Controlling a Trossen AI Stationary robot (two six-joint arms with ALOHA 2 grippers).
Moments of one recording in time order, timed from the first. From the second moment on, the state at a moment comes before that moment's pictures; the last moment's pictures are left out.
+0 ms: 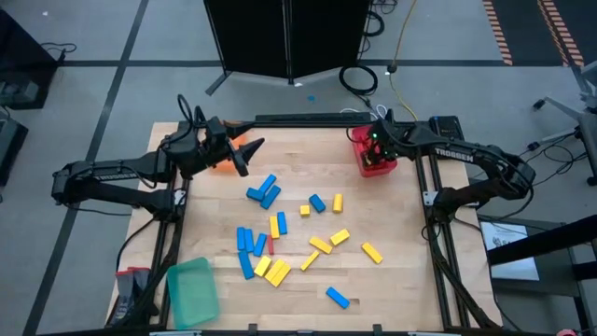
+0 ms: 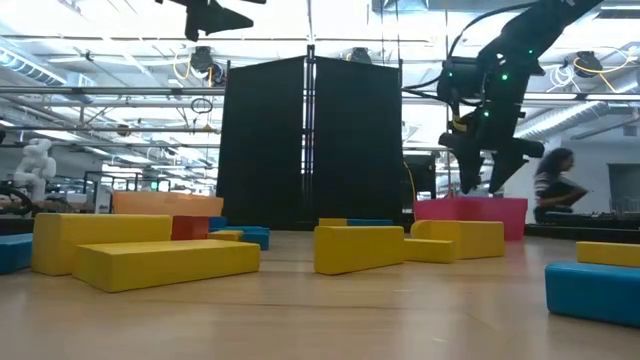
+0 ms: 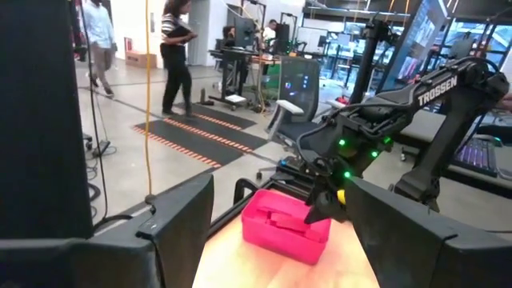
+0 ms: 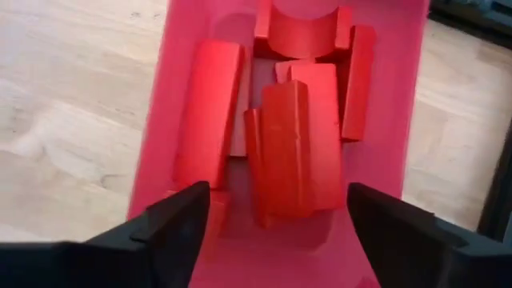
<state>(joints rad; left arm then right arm) 0.17 0.94 0.82 0.12 -0.34 -0.12 -0.65 1.32 0.83 -0.71 0.21 0.56</state>
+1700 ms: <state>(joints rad) -0.37 1.42 0.88 -0.31 -0.18 0.38 -0.62 1.32 1.30 -0.94 -0.29 0.09</state>
